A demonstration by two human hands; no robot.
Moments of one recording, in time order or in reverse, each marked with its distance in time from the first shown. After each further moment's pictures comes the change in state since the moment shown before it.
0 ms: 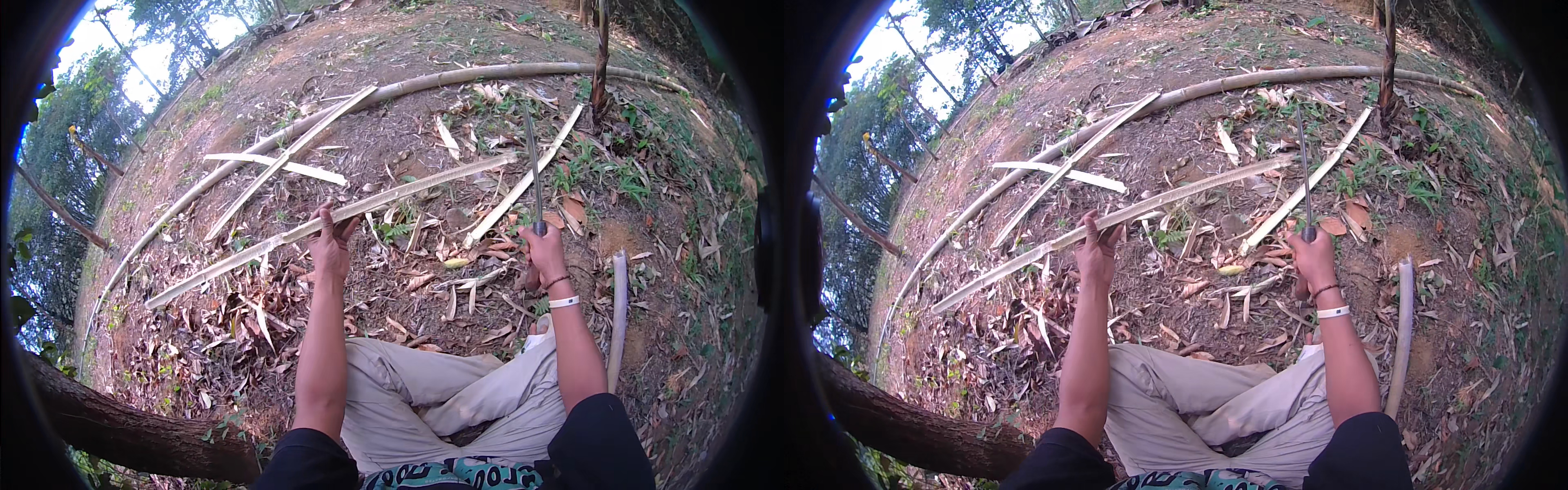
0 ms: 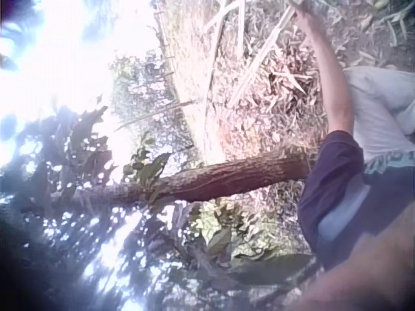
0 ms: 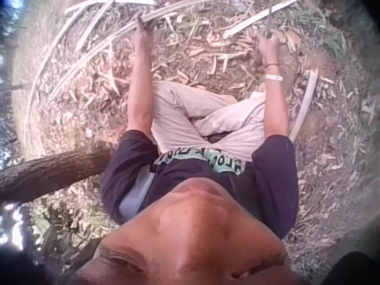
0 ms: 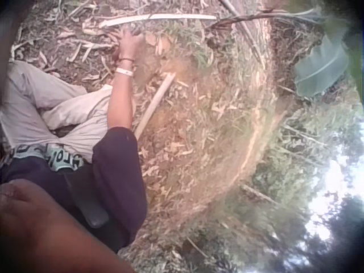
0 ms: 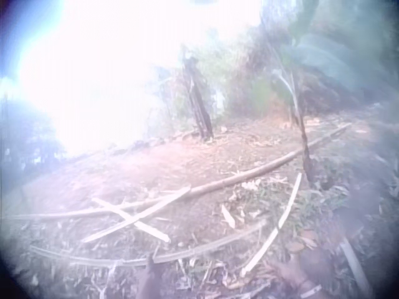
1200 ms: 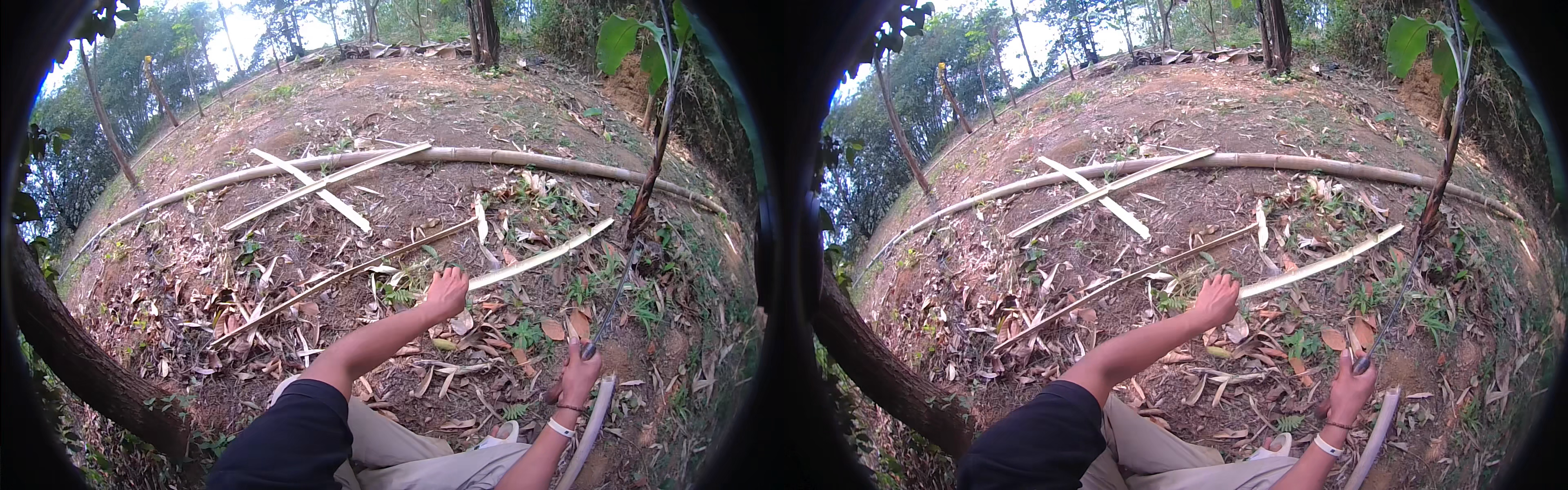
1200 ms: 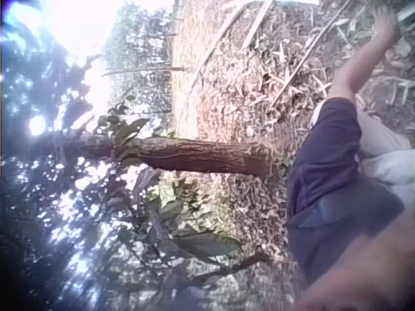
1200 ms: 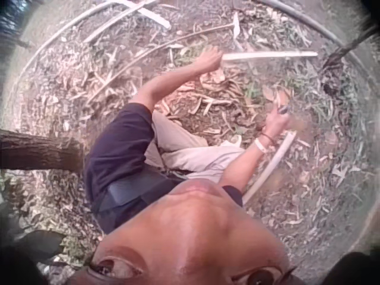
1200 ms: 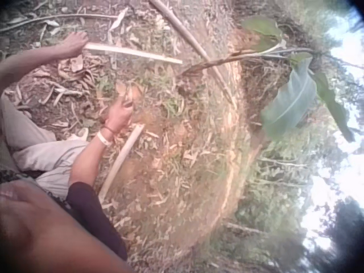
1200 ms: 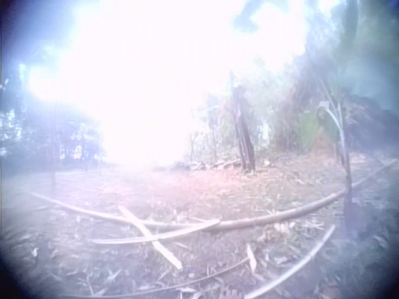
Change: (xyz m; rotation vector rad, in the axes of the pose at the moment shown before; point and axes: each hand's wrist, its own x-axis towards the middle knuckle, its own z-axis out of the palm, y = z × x) left_hand 0.019 -0.204 0.114 1.982 -0.722 0.383; right_hand 0.022 0.002 -0.096 -0.114 0.322 -0.058
